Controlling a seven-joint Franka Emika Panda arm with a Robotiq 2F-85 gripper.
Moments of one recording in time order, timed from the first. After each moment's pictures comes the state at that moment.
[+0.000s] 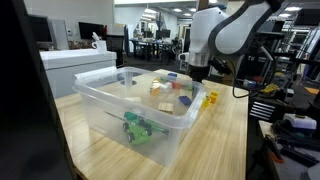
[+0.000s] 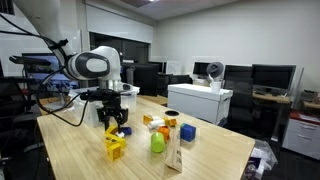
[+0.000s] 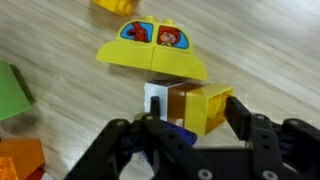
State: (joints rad) arm -0.12 0.09 -0.13 -2.51 -0.26 2.58 -0.35
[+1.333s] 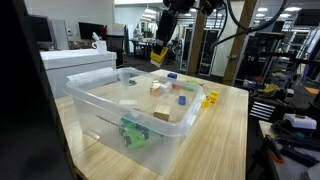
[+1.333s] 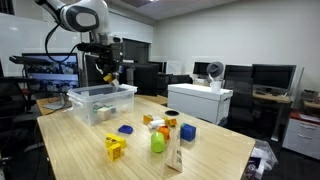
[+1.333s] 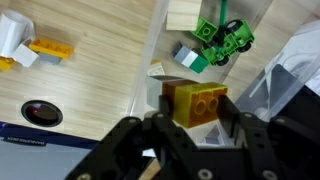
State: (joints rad) arm 0.06 -0.19 -0.02 -2.30 0.19 2.37 -0.35
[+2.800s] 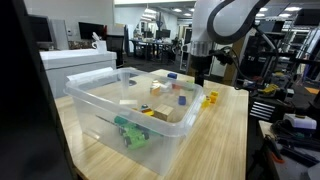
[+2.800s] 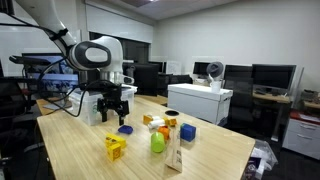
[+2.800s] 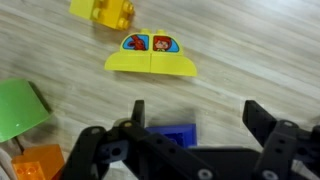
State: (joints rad) arm -0.11 0.02 -0.15 -2.49 -0.17 2.45 -0.34
